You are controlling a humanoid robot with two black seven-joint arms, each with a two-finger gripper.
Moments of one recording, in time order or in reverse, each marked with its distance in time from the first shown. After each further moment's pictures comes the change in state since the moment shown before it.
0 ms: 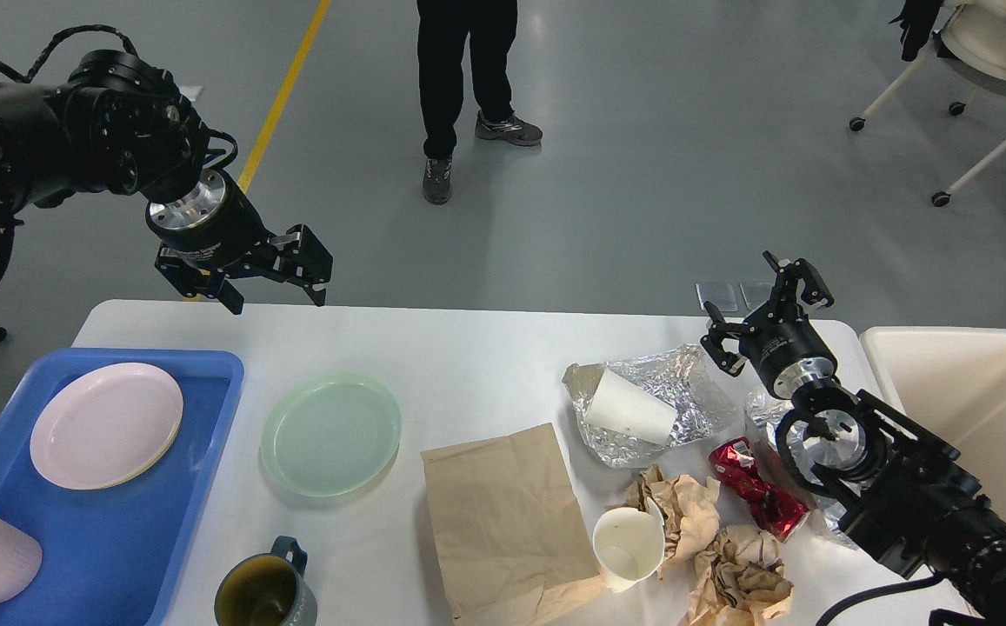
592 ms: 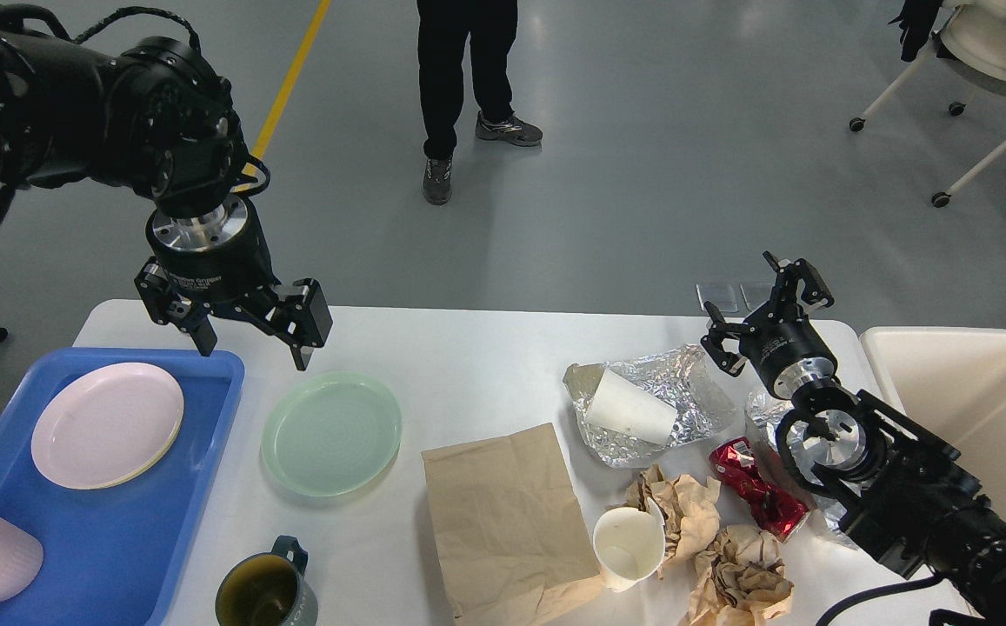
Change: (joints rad) left arm -0.297 -0.160 0.092 -0.449 0.091 0.000 0.001; right arm 0.000 0.000 0.000 0.000 0.000 0.000 0.000
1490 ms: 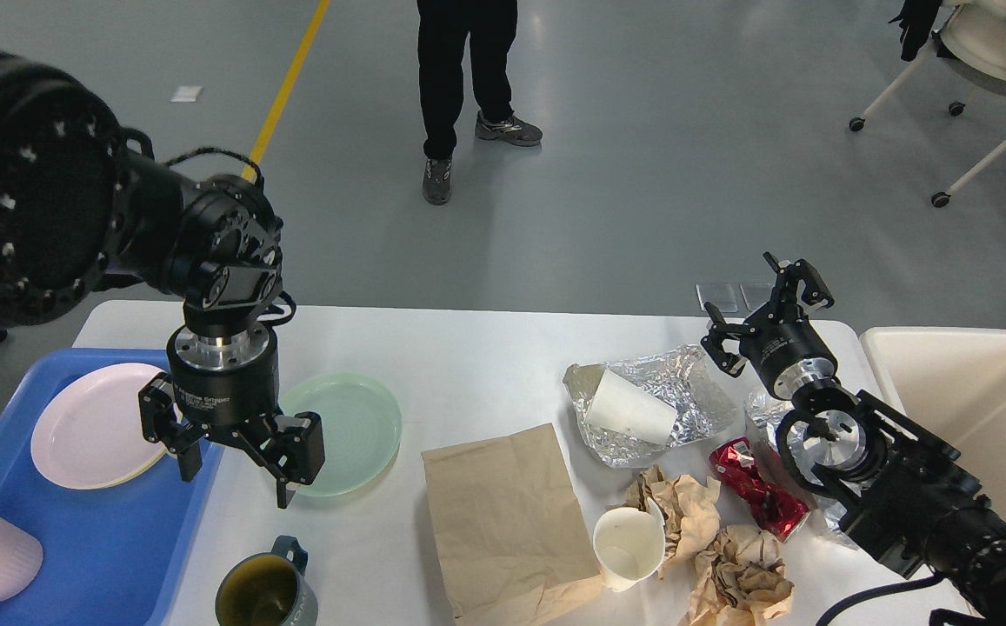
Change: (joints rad) left arm 0.120 -0.076 -0.019 -0.149 0.080 0.000 0.000; right arm 0.000 0.000 0.000 -0.001 0.000 0.000 0.000
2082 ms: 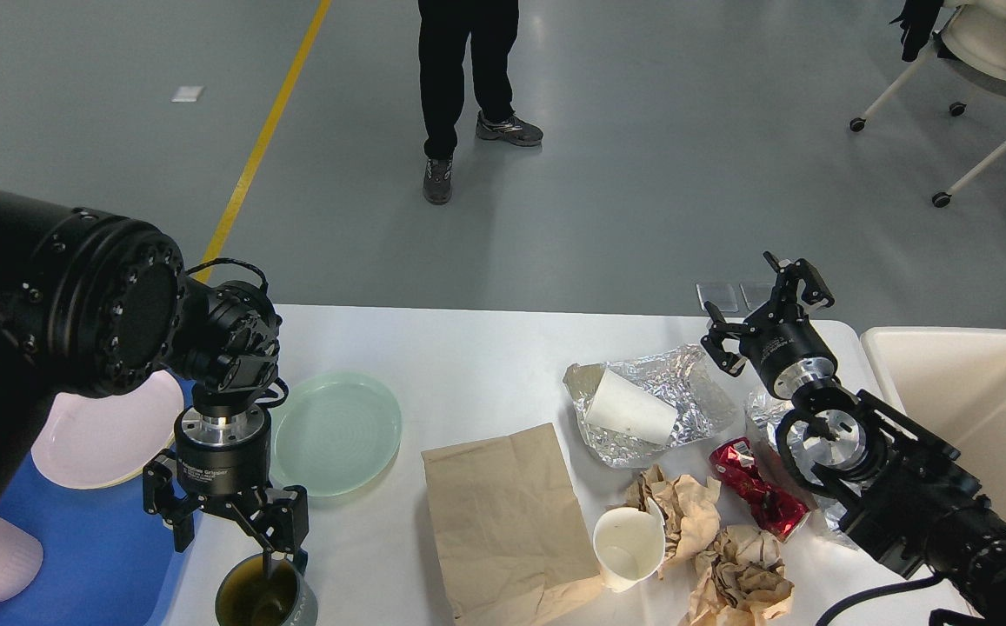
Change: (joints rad) left arm 0.312 0.000 0.011 0.196 0.038 0.000 -0.002; right arm 0.000 0.000 0.000 0.001 0.000 0.000 0.000
